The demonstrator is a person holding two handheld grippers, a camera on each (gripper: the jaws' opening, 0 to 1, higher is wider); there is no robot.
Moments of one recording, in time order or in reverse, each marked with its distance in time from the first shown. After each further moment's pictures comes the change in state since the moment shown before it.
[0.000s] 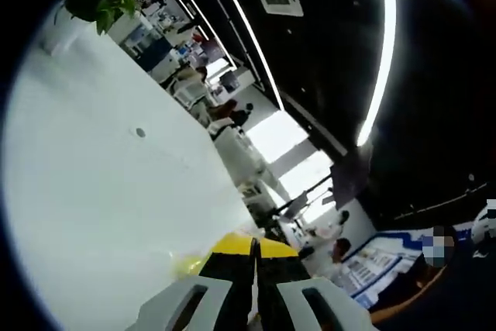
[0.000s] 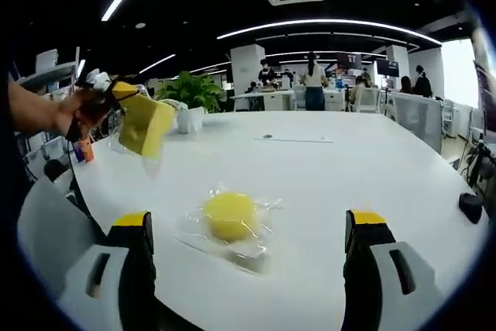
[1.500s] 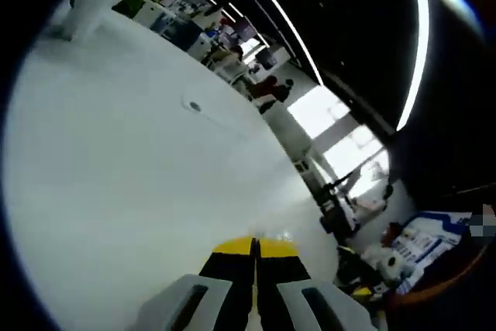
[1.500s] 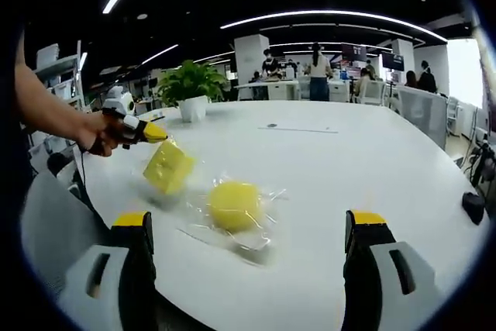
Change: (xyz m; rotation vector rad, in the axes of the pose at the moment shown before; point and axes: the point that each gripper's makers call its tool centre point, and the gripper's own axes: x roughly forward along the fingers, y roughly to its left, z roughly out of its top) left arm 0.012 0.130 -0.024 0.146 0.150 0.245; right arm 0.005 0.005 -0.013 -0.006 0.063 0.027
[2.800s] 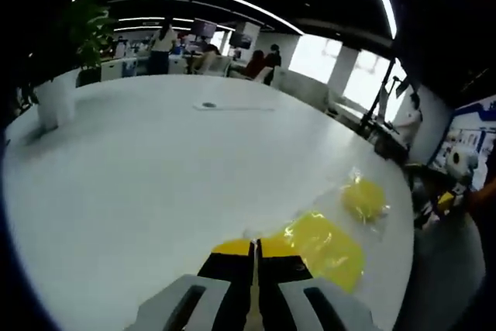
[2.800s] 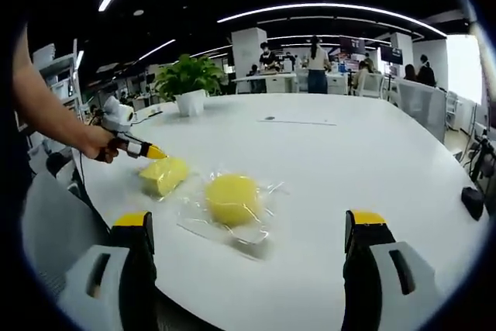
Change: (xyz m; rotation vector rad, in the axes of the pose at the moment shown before) left arm -0.002 0.079 -0.027 0.421 0.118 0.212; right arm 0.000 -0.004 -0.007 0.009 0.037 -0.014
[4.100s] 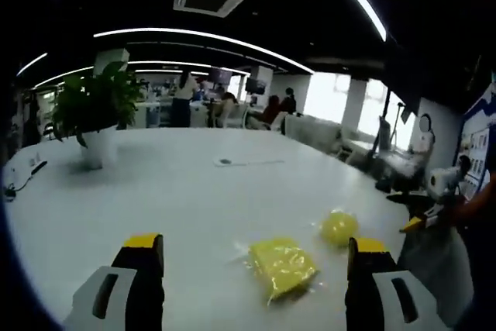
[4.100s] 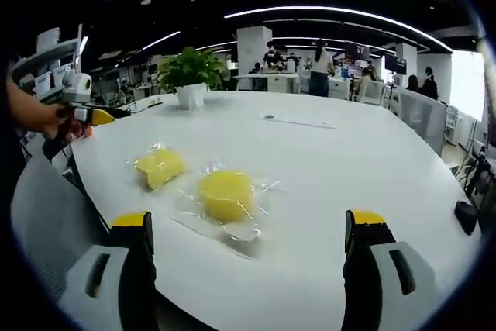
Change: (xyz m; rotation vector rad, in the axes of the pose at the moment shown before) left arm -0.118 -0.047 0.033 0.034 -0.270 0.148; right arm -0.001 -0.004 0.000 -0.063 0.005 -0.014
